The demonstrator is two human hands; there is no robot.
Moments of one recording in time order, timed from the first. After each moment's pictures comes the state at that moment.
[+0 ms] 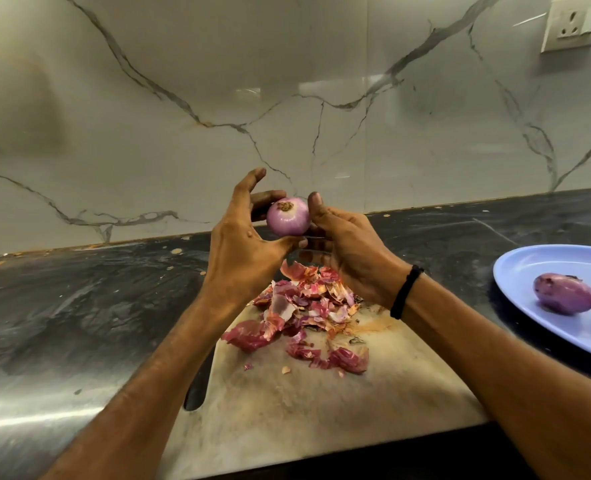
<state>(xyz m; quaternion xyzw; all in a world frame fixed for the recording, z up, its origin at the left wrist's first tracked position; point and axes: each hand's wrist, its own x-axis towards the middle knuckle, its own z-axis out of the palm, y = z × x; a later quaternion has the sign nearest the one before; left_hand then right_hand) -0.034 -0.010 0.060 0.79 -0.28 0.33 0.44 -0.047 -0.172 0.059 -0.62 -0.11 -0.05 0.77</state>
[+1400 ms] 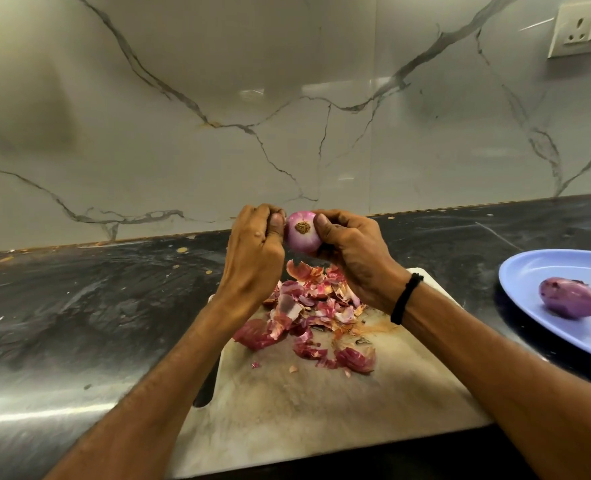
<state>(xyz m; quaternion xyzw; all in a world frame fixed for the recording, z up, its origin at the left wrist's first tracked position) -0.033 -0.014 0.053 0.83 -0.21 0.30 0.43 -0.038 -0.168 0.047 -0.60 -0.10 -0.11 0.78</state>
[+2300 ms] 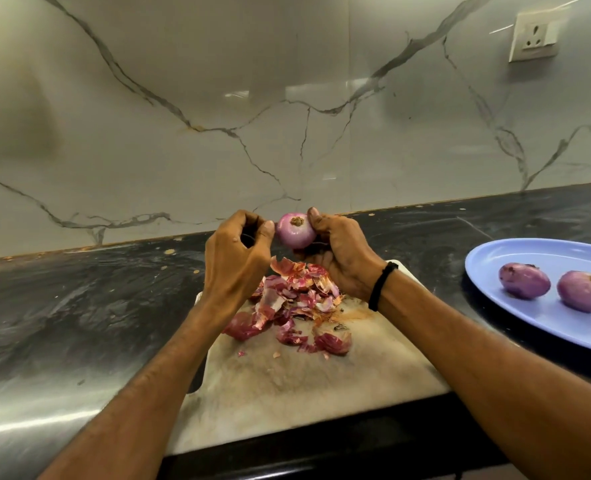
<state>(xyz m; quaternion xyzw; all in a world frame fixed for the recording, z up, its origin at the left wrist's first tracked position) -0.033 -0.012 0.041 0.80 -0.21 0.35 0.44 -0.042 -0.173 0.048 -0.55 -0.02 -0.07 0.83</state>
